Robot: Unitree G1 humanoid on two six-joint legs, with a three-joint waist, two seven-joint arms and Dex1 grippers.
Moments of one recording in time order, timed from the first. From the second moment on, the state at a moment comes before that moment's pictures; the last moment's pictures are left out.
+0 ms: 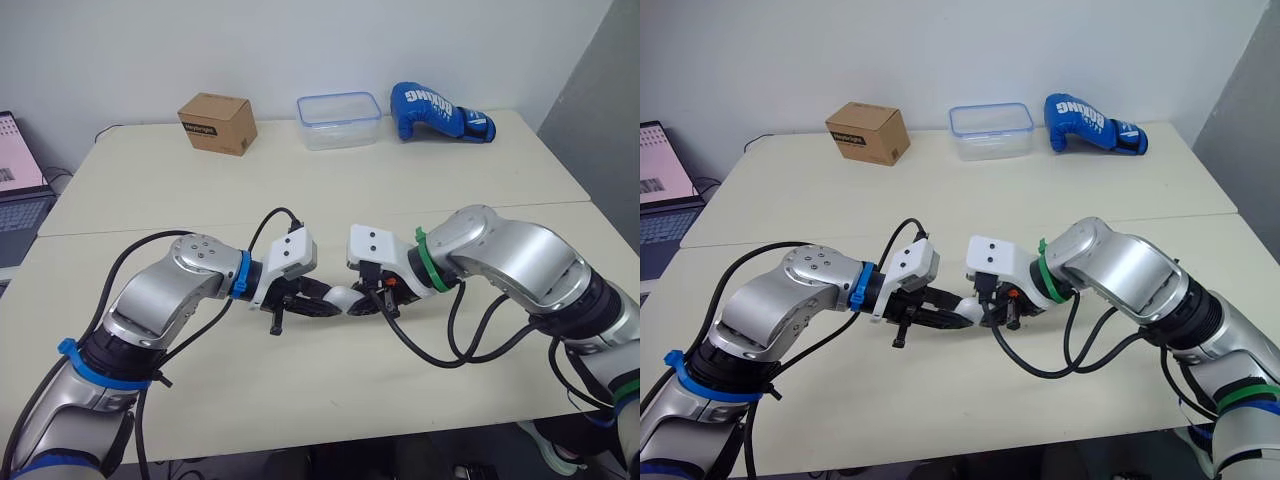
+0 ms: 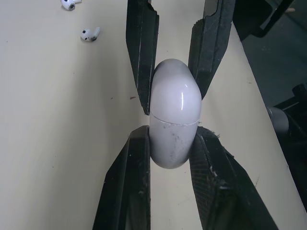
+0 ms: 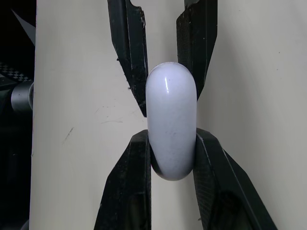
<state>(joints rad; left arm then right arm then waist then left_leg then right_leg) -0.62 0.77 -0.29 -0.27 -0.45 0.74 -1.20 -1.03 -0.69 0.61 -0.37 0.47 1.19 1.00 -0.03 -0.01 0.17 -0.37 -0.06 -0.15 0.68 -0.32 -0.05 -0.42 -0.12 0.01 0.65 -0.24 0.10</state>
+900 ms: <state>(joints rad) -0.48 0.68 -0.14 -0.30 -0.50 0.67 -1.12 -0.83 -0.71 0.33 -0.41 0.54 1.08 1.02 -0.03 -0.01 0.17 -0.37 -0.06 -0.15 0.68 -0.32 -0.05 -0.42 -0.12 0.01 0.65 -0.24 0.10</state>
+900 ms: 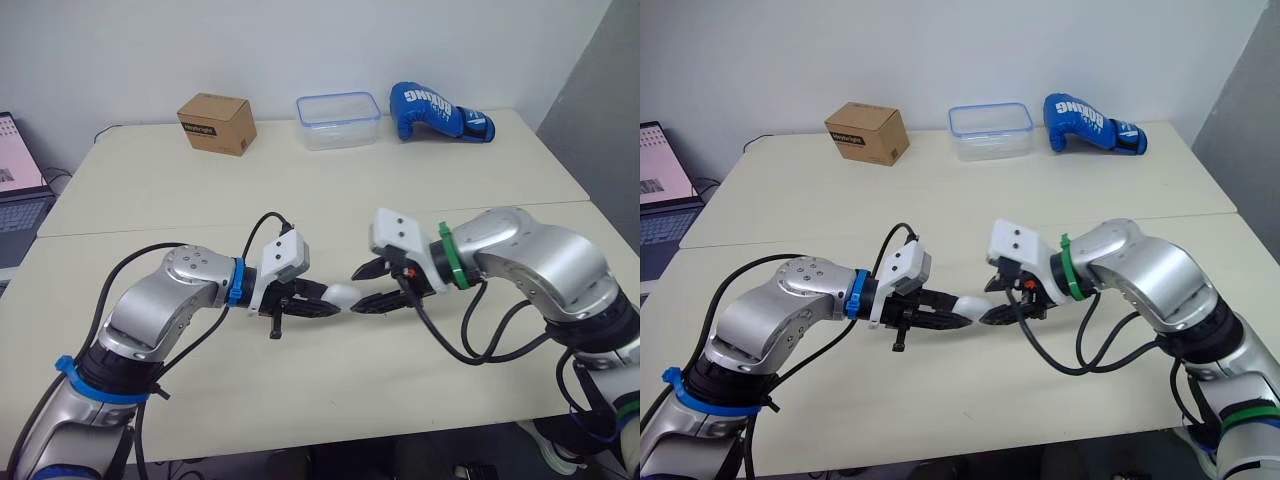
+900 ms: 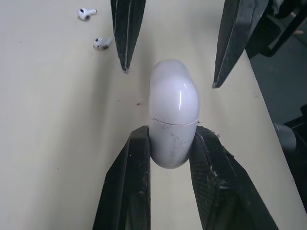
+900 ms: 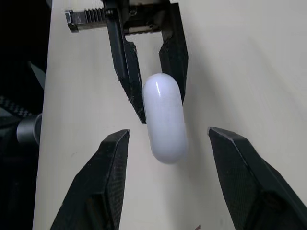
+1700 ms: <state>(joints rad) -0.38 0.52 -0.05 -0.15 -0.55 0.41 -1.15 -0.68 -0.59 0.18 -0.35 0.57 0.97 0.89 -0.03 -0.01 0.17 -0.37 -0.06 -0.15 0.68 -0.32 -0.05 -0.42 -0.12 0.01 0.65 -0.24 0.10</state>
